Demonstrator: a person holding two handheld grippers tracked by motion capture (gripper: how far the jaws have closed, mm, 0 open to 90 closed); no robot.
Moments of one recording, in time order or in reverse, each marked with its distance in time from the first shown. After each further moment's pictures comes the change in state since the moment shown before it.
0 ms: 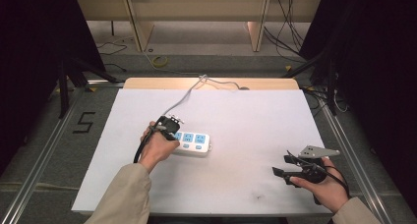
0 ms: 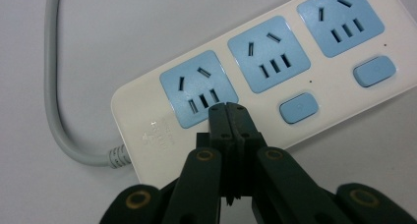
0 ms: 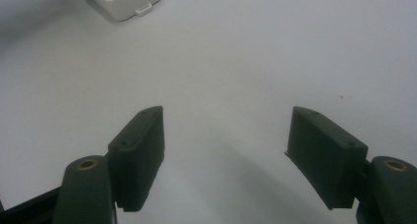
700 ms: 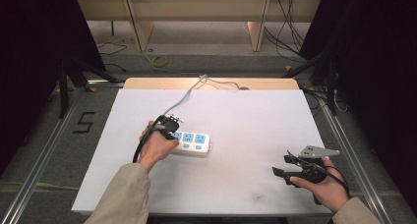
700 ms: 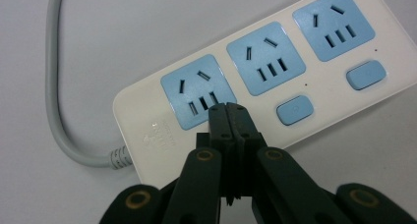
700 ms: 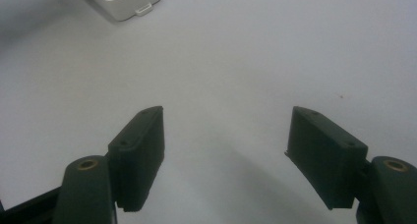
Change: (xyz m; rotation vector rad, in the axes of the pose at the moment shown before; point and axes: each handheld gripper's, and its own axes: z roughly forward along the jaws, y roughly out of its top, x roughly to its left) left arm 0.002 0.000 -0.003 -0.016 -0.014 -0.008; right arm 0.000 0.000 0.000 0.000 0.000 0.000
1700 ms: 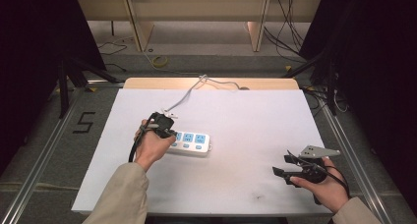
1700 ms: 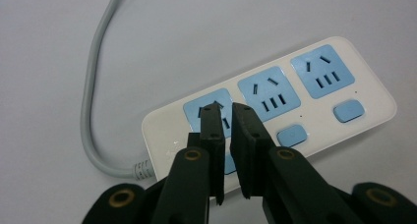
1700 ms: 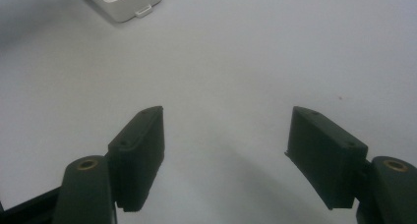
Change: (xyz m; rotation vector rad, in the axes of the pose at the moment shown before) left arm 0.006 -0.004 -0.023 -0.155 0.019 -0.046; right arm 0.000 0.000 -0.001 -0.005 -0.002 -0.001
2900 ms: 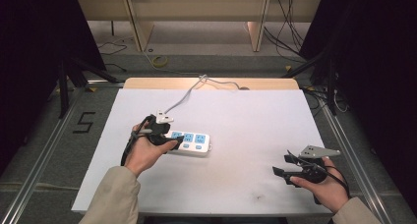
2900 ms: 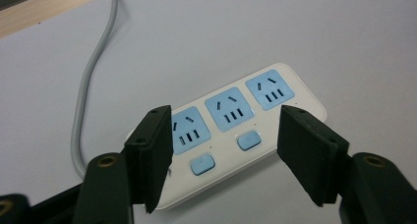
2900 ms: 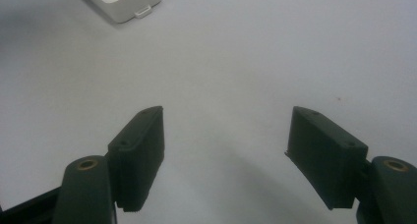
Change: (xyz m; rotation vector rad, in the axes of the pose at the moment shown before) left arm -0.007 -0.012 -0.031 -0.153 -0.085 0.032; right arm 0.000 0.000 0.000 -0.005 -0.003 -0.002
